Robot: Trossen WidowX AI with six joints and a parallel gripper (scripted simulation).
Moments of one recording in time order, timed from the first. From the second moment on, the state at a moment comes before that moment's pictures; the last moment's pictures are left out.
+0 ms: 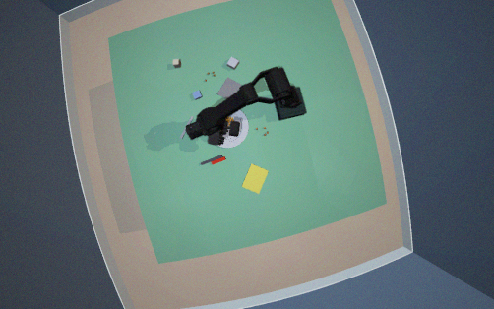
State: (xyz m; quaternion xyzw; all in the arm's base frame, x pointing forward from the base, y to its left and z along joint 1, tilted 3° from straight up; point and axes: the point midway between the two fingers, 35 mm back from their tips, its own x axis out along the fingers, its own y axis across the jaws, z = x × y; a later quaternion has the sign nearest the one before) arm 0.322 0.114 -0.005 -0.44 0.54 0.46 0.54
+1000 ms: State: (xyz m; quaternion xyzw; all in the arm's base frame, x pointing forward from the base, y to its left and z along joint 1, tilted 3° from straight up) arm 0.347 0.124 0.003 -0.45 0.54 0.46 0.54
